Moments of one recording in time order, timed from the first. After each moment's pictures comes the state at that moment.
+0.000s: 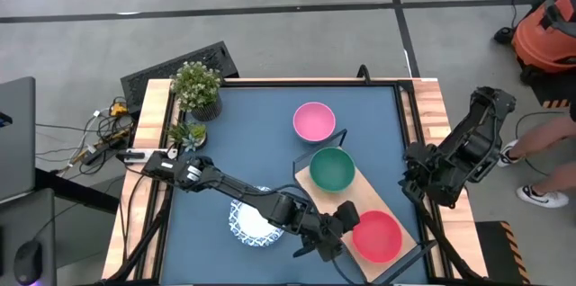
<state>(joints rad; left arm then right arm) -0.39 2.39 2.35 -0.62 -0.26 0.91 0.88 1.00 1.21 -1.51 0.34 1.53</state>
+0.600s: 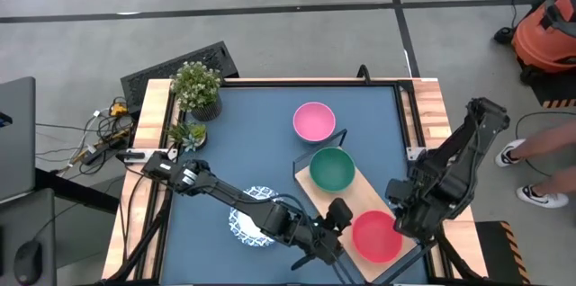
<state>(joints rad) -0.45 2.38 2.36 -0.62 -0.48 0.71 0.91 1.29 1.21 -1.38 0.21 1.30</state>
